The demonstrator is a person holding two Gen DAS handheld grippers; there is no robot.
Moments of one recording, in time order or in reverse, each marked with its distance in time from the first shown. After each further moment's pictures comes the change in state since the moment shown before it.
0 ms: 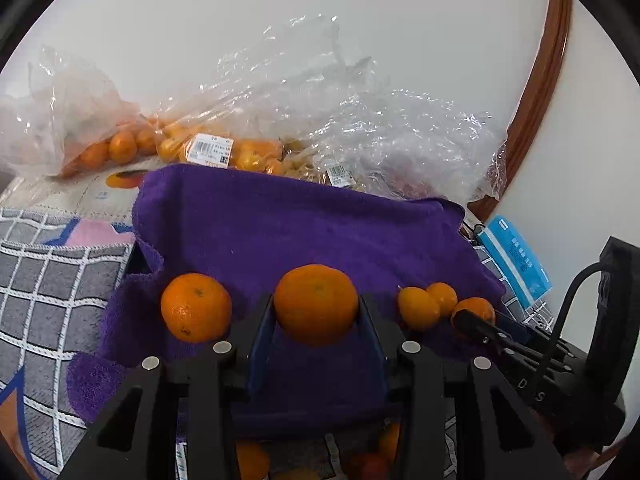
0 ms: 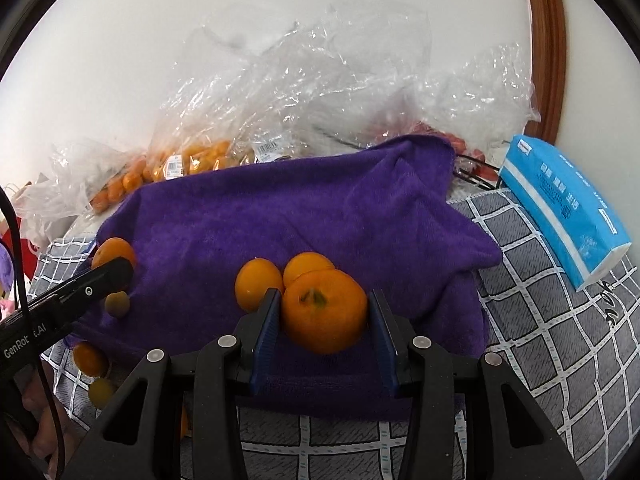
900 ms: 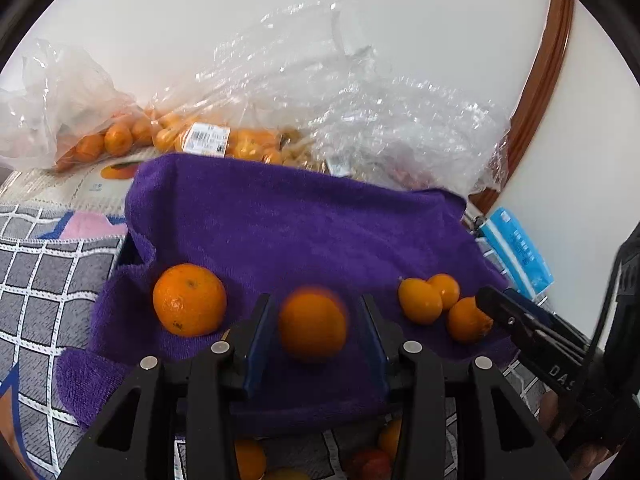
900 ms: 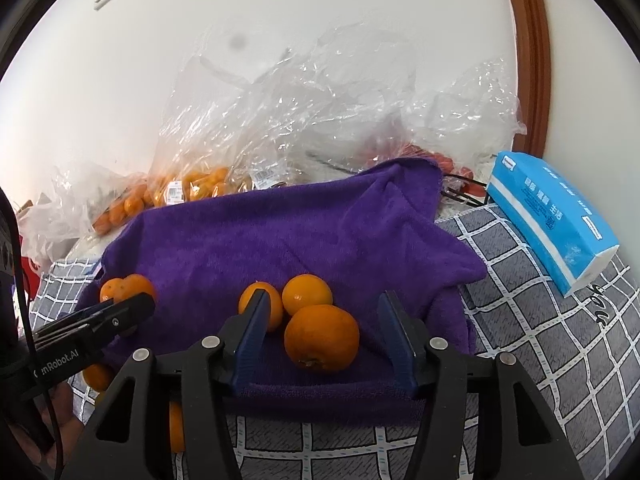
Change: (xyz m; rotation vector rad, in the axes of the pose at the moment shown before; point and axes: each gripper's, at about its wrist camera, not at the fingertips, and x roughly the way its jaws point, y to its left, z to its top) left arm 0.003 -0.001 -0.002 0.008 0.010 0.001; right arm -0.017 -0.003 0.006 0.035 -0.089 -0.007
